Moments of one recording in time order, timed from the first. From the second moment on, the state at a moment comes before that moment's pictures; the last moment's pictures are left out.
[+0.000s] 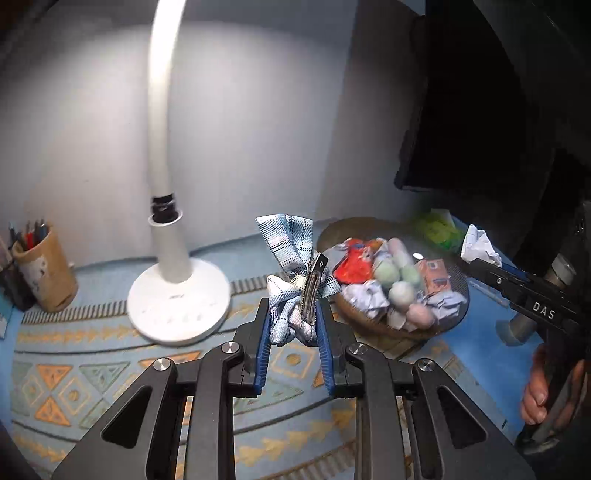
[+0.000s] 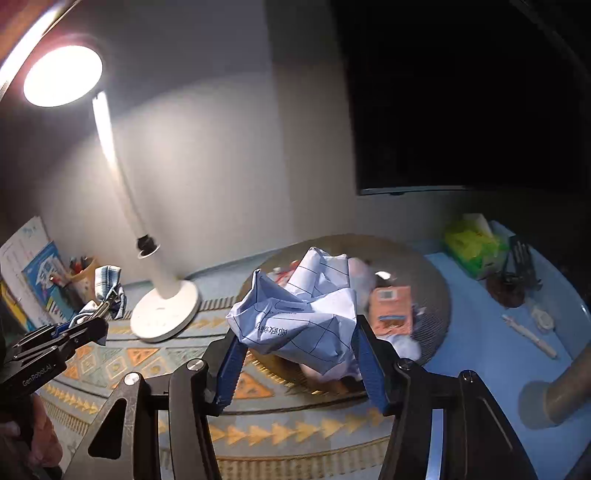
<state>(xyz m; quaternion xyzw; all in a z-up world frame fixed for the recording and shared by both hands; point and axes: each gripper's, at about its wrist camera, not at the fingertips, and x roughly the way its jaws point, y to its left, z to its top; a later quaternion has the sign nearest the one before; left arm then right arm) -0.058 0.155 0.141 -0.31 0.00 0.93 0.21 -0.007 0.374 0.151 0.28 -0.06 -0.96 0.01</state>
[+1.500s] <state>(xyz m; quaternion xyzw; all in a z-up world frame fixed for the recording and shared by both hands) -0.010 0.071 0.165 -0.28 -0.01 0.95 0.11 0.002 0.327 0.169 0.30 -0.13 -0.93 0.14</state>
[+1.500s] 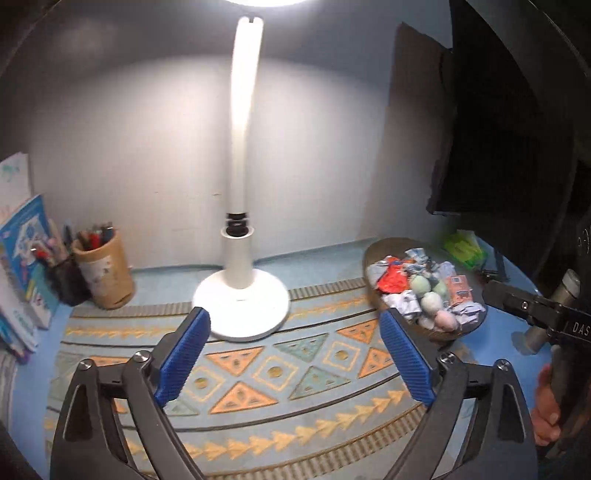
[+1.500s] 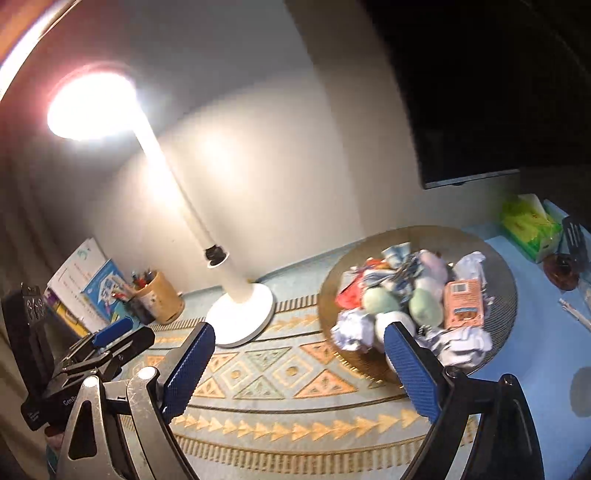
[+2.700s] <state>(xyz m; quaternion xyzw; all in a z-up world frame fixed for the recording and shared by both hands) 0.007 -0.028 0.012 -0.42 -0.02 0.91 -0.04 -0.018 0.186 -0.002 0.47 0.03 -0.88 0.06</state>
